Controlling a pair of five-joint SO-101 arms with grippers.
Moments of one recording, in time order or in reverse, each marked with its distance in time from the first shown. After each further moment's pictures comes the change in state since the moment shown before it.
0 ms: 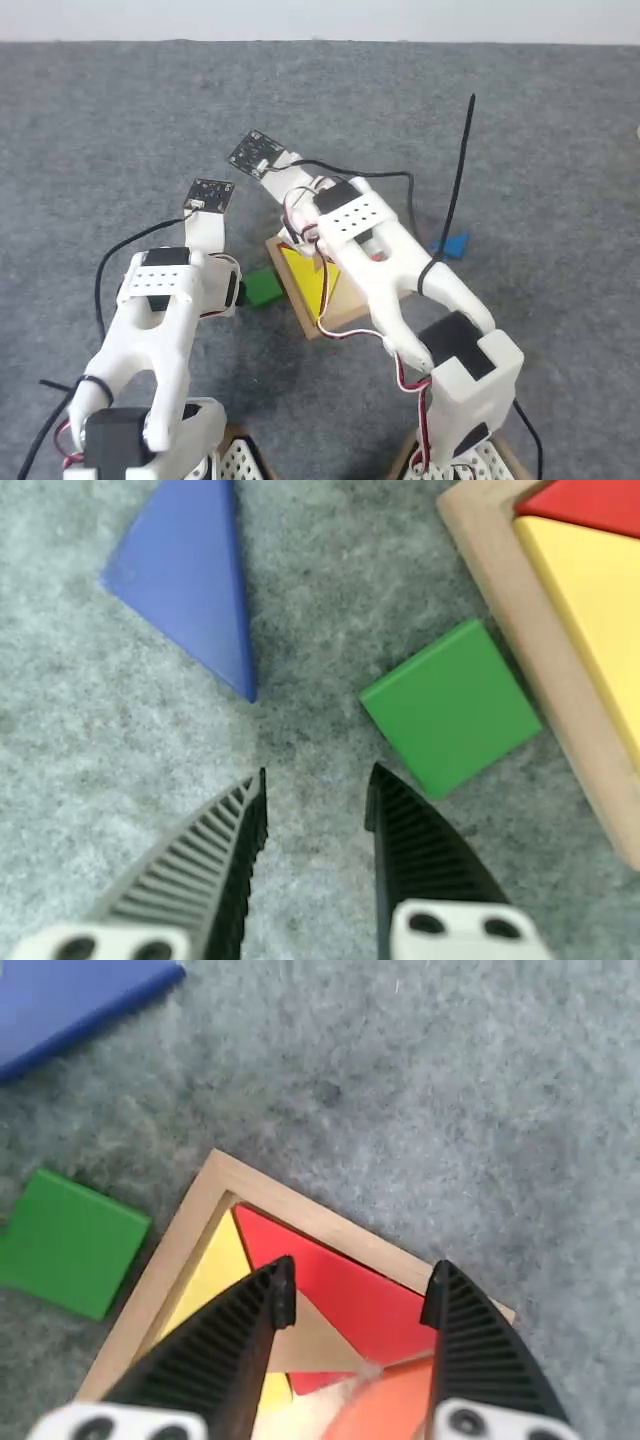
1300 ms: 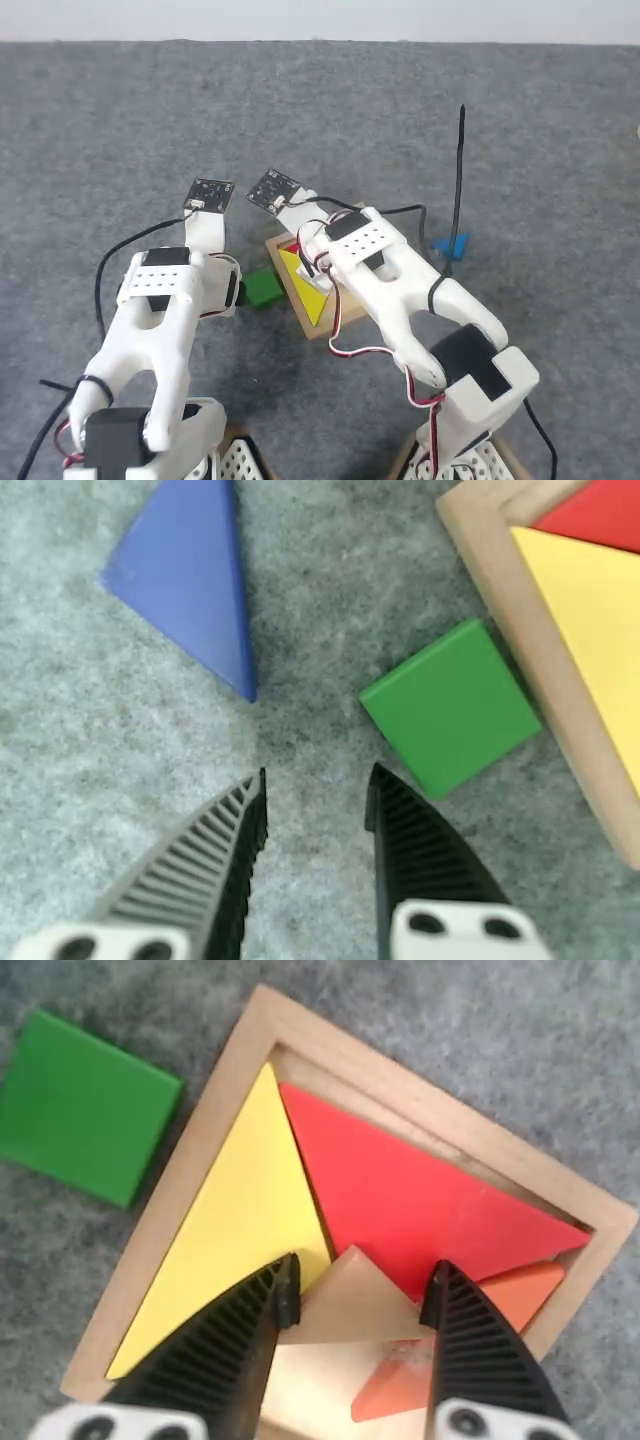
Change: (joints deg) left arm 0.0 0.0 0.0 0.0 0.0; right arm 0.0 -5.1 16.5 -1.7 -0.6
